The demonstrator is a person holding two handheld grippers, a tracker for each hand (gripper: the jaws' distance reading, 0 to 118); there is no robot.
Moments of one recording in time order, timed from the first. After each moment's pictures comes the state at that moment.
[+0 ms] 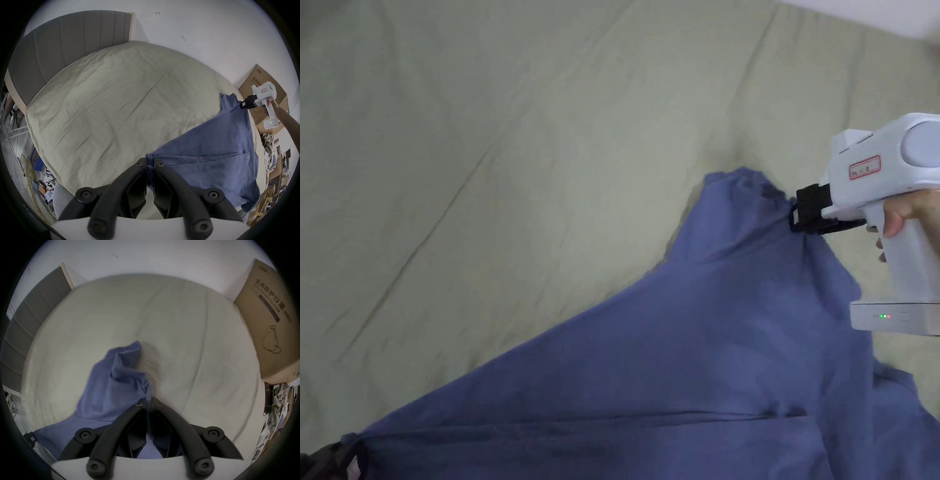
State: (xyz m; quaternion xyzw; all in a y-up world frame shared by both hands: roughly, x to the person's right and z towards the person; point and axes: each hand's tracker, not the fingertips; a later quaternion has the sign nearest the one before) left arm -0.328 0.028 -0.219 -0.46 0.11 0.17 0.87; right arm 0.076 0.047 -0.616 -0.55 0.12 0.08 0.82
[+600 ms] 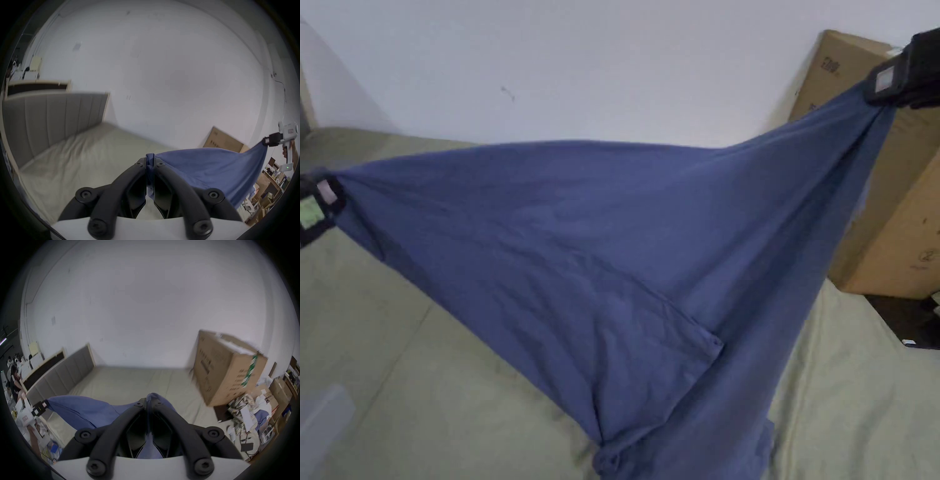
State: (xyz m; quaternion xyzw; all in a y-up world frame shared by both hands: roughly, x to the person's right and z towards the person) left arm -0.364 0.283 -0.223 -0.09 0.01 0.18 0.98; right arm 0.156 0.460 -0.285 -0.22 0.09 0.01 0.97
